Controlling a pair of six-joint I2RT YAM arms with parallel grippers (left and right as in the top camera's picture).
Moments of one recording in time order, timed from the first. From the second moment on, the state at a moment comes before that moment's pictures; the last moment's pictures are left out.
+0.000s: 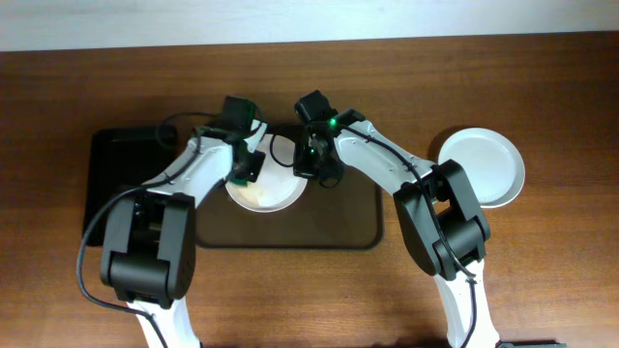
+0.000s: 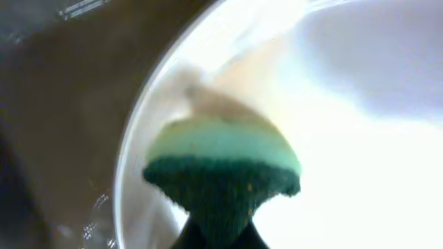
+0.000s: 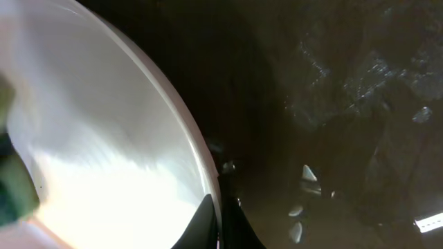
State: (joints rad) left arm -0.23 2.03 1.34 -0.64 -0.05 0.16; right arm 0.53 2.26 1.71 -0.78 -0.23 0.64
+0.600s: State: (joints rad) left arm -0.15 2.13 1.39 -0.39 0.39 0.14; right arm 0.53 2.26 1.71 -0.78 -0.23 0.63
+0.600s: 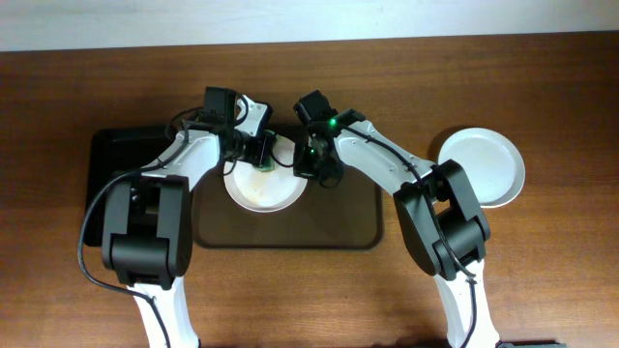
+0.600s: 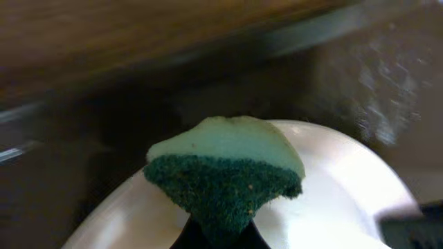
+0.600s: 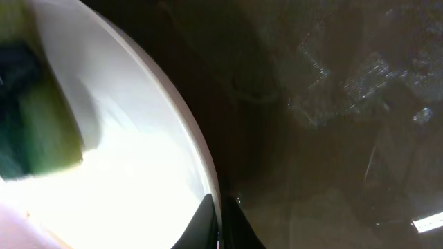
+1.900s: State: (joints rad) left arm -0.19 2.10 1.44 -0.68 -0.18 -0.01; right arm 0.53 2.26 1.71 -0.76 -0.26 0.63
